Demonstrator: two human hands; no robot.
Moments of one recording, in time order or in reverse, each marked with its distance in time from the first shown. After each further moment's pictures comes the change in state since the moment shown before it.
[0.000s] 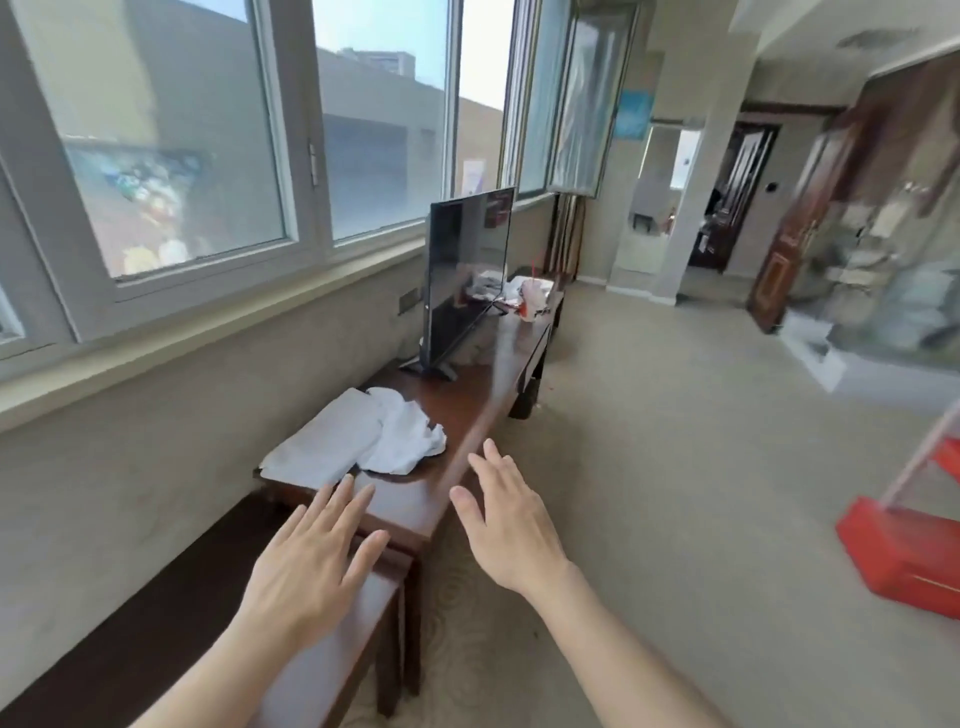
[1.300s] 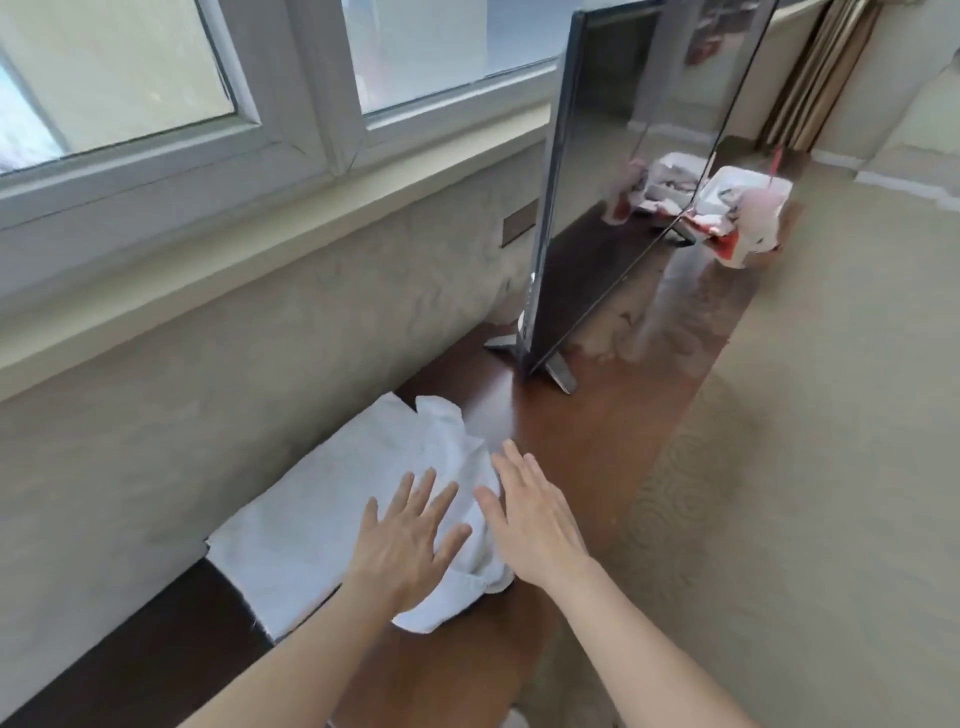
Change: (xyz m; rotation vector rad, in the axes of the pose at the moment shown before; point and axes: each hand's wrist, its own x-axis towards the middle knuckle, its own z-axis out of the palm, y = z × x) left_hand 0.465 -0.102 0.225 0.026 -0.406 -0.362; right_hand 0.513 0.164 0.175 0.010 -0.473 -0.087
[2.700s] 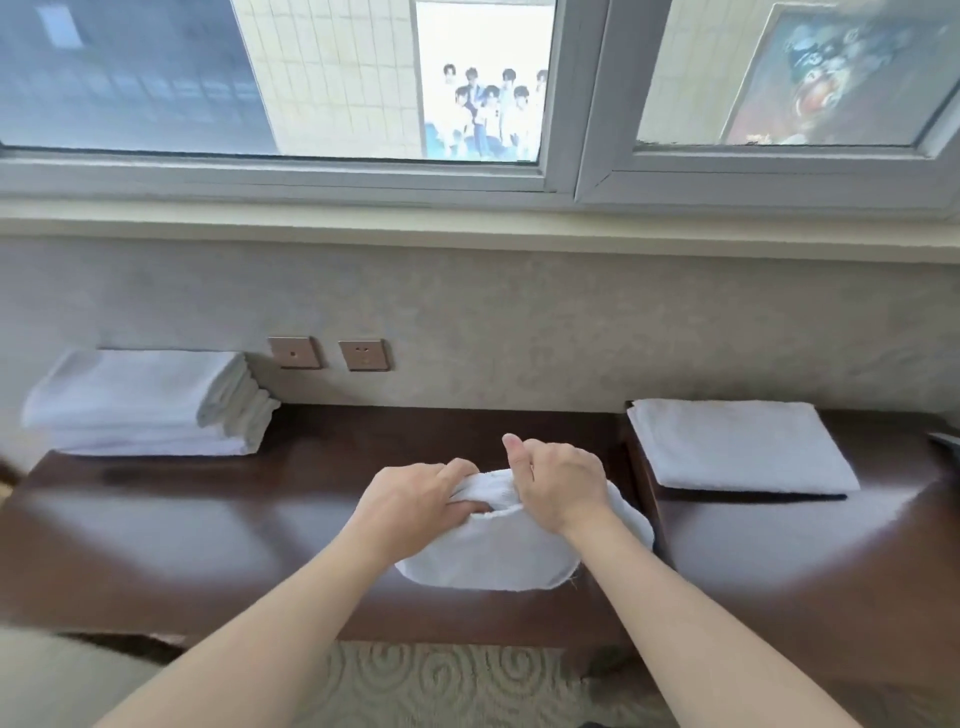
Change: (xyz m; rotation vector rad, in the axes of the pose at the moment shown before) left_hand -0.484 -0.174 0.038 0.101 0.532 -0.573; right_hand -0.235 -0.314 0.184 -0.303 -0.083 -0.927
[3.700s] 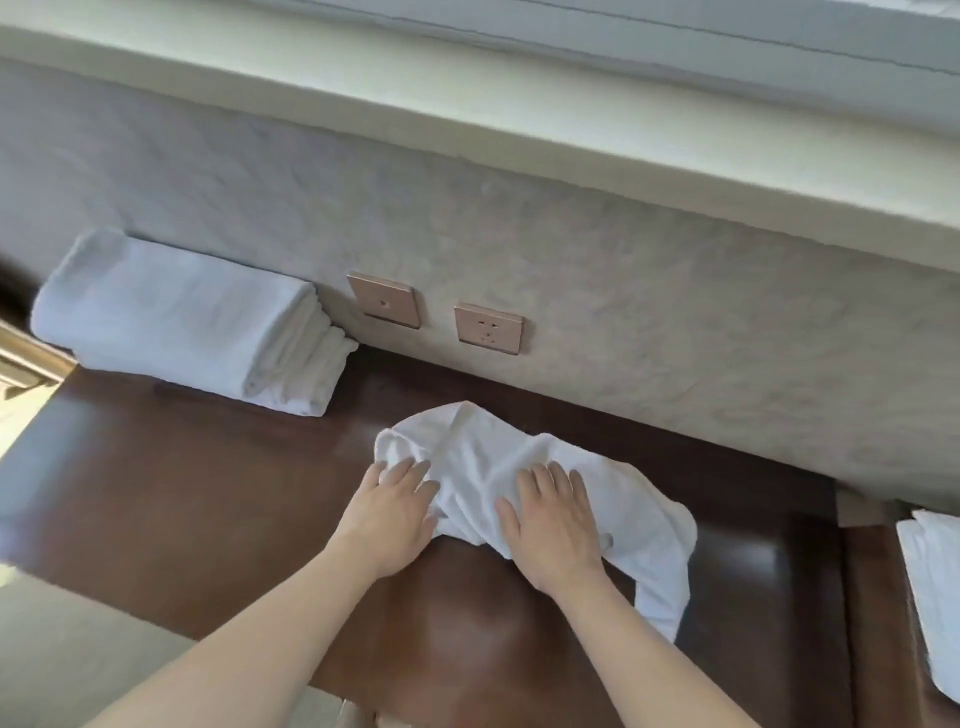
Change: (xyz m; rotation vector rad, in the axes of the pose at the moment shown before) left_hand 0.017 -0.249 0.159 0.085 -0.631 -0.328; right_hand 0.182 -0.093 0.238 -0.135 -0.432 -0.121
